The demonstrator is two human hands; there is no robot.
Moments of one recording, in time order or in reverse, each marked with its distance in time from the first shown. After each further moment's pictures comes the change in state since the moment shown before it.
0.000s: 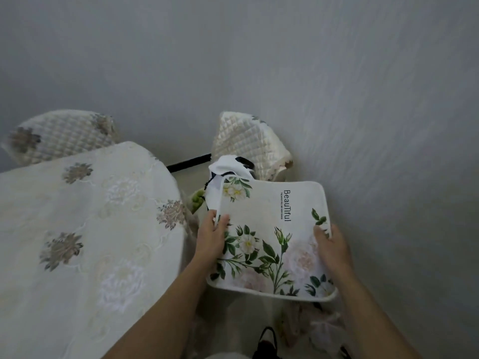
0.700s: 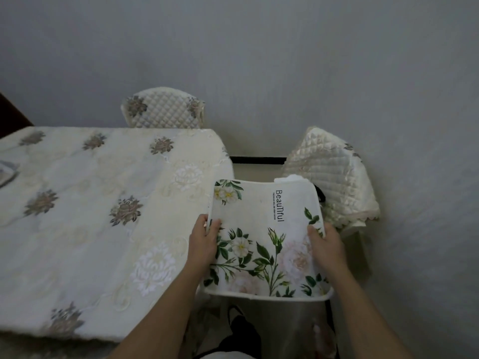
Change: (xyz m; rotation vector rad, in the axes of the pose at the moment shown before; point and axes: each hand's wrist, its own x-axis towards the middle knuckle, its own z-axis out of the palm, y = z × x) left_hand 0.058 -0.009 -0.065 -0.028 0.551 -0.143; right_hand 0.126 -0.091 0.145 -0.061 -0.505 -0.173
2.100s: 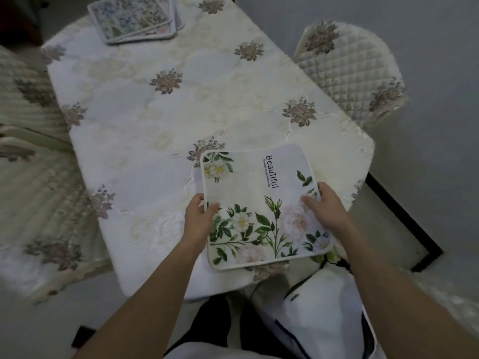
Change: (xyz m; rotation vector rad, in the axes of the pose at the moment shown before) left_hand 0.145 -0.077 -0.060 -0.543 0.863 -0.566; right_hand 0.253 -0.150 0.330 -0.616 -1.048 -0.399
